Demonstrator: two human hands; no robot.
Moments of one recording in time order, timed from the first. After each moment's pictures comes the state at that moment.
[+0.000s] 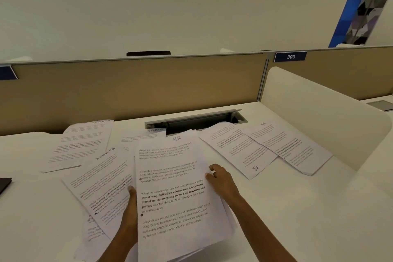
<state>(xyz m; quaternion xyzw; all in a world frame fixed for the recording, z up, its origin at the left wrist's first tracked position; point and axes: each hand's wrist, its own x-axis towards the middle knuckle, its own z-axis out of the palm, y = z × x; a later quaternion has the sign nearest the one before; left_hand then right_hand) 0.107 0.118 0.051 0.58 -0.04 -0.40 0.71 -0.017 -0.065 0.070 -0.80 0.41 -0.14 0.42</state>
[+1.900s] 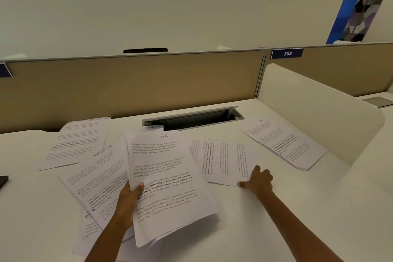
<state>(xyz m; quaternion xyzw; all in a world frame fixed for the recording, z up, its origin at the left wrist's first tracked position) 0.140 0.107 0.032 0.63 -0.12 -0.33 0.70 -0.084 -0.146 0.025 -0.76 0.62 -0.03 0.21</state>
